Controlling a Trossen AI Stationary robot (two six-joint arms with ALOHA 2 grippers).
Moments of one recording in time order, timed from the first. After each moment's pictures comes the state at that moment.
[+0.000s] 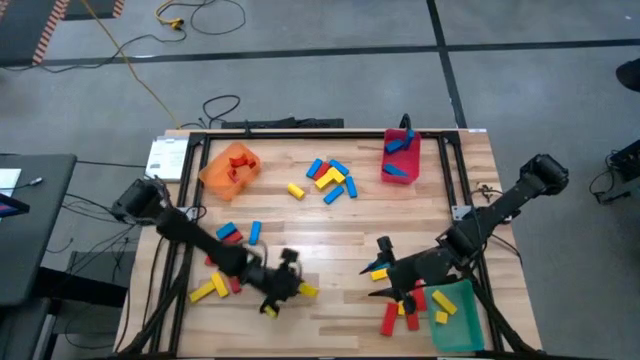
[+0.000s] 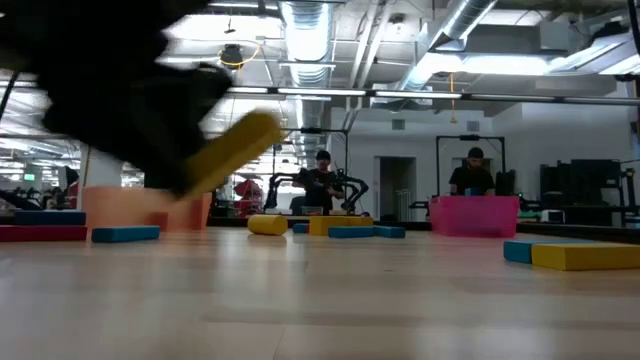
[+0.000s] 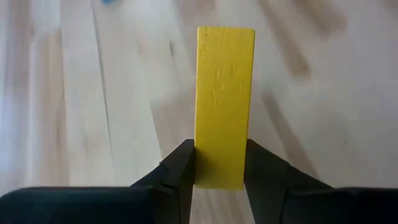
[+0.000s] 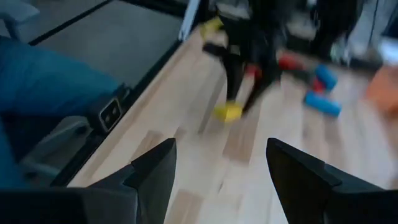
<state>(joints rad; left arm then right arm) -0.54 1.70 0.92 -0.03 -0.33 -0.02 0.63 1.28 0.86 -0.05 0.32 0.00</state>
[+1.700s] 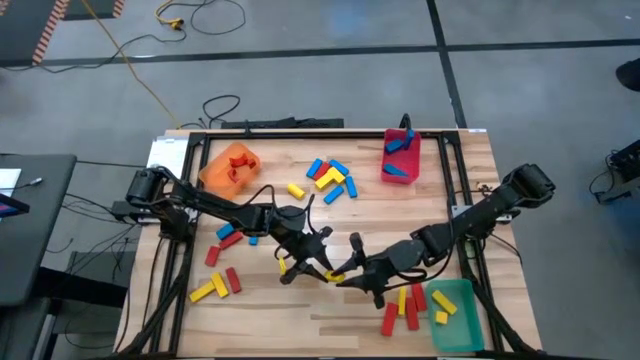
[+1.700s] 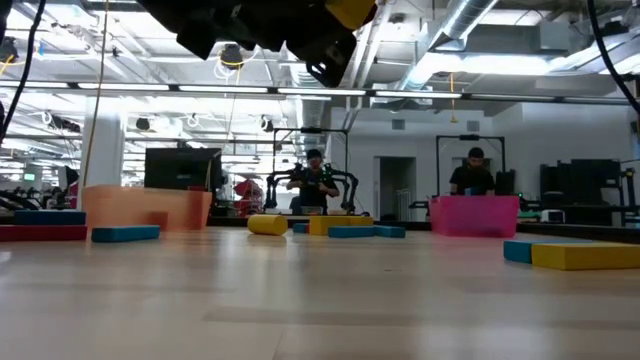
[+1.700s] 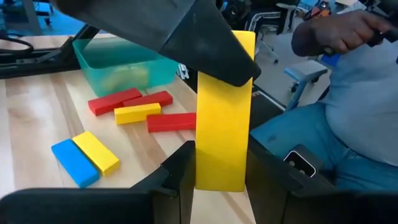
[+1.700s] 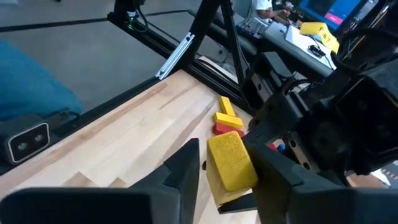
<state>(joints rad) -0.13 1.70 1.01 0.39 0.50 0.03 0.49 1.49 0.87 0.38 0.19 -0.40</state>
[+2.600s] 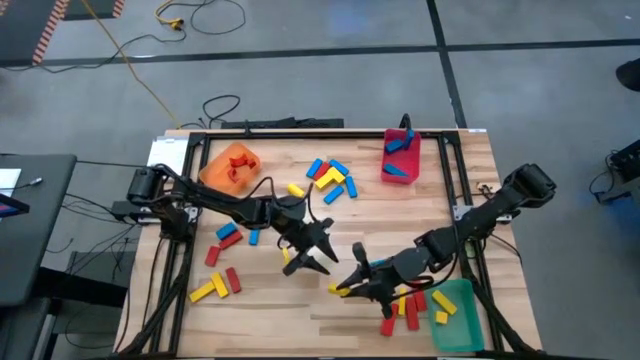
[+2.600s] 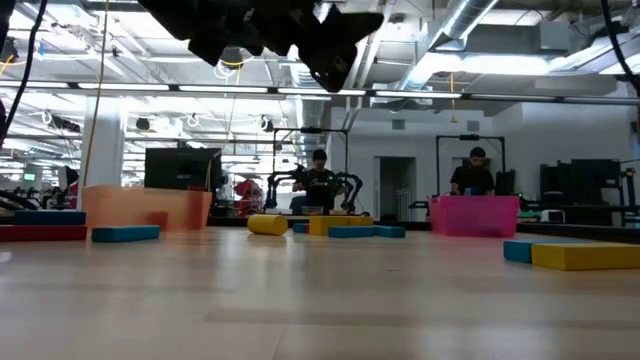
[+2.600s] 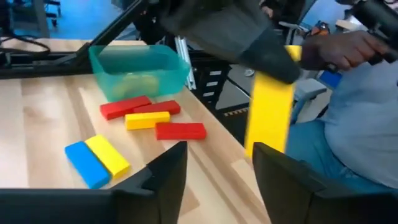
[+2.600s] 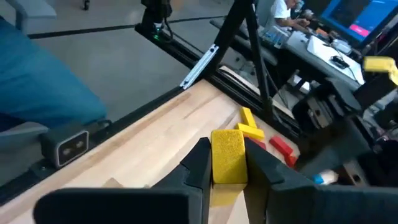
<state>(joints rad) -0.09 1.70 1.01 0.42 0.55 -0.05 0.53 1.48 0.89 0.34 0.17 -0.39</state>
